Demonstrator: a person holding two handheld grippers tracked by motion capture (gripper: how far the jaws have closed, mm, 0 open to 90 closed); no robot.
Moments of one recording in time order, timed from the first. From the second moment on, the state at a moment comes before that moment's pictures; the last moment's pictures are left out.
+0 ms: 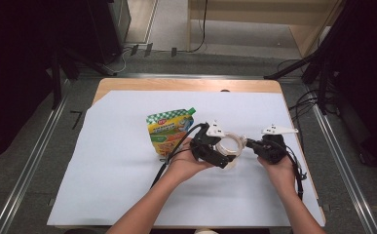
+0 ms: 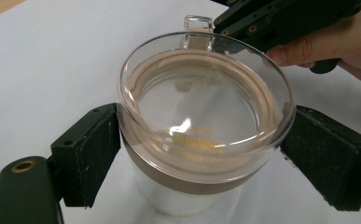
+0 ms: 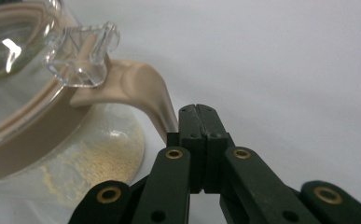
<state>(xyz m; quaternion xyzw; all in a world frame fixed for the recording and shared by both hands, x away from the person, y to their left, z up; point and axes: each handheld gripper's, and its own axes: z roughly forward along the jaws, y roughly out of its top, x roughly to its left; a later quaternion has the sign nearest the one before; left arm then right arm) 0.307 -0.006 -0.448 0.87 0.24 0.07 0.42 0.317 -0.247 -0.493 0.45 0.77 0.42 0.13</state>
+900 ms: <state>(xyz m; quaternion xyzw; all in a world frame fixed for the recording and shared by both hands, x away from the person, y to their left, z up) 0.307 -0.011 -0.455 0.88 0.24 0.08 0.40 0.332 -0.236 -0.495 0.45 0.78 0.41 0.13</state>
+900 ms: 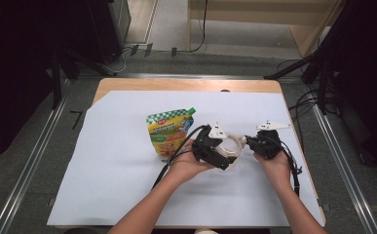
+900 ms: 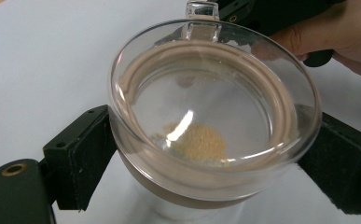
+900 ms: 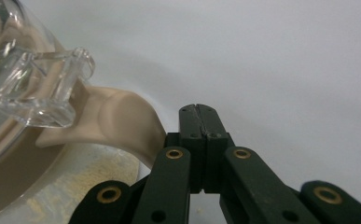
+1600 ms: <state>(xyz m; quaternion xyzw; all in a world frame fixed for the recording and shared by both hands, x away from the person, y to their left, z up) 0.312 -0.012 -0.437 0.88 0.23 0.07 0.40 0.331 -0.236 -0.494 0.44 0.78 0.42 0.13</state>
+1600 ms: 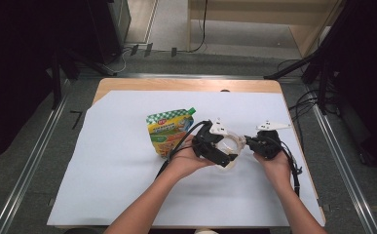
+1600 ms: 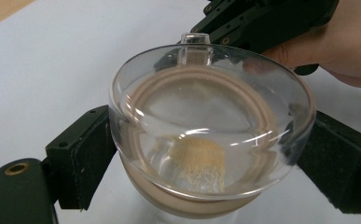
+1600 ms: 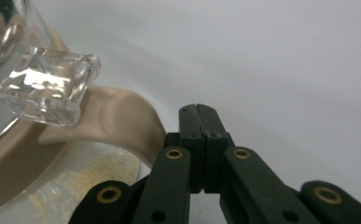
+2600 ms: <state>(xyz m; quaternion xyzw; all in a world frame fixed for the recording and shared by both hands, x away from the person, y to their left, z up) 0.332 -0.040 -0.409 0.87 0.21 0.05 0.44 0.328 -0.239 -0.494 0.45 0.78 0.42 0.11</state>
